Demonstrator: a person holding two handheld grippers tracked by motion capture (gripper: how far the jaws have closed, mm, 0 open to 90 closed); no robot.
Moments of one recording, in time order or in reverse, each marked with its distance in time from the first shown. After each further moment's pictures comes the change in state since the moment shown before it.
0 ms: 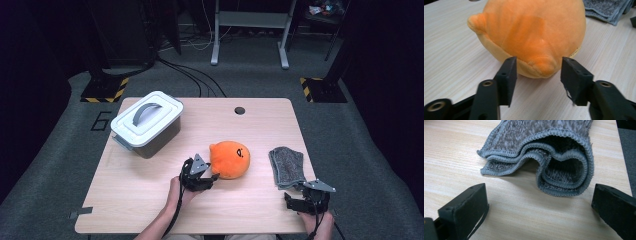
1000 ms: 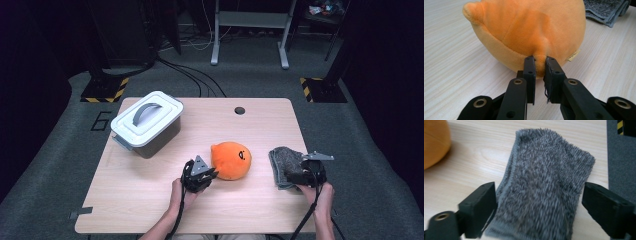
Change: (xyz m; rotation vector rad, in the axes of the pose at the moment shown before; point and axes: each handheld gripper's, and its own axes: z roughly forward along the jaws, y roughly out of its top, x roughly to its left) left arm -0.002 -0.004 0.003 -0.018 -0.024 -0.037; right arm -0.009 0.084 0.012 0.042 0.051 -0.021
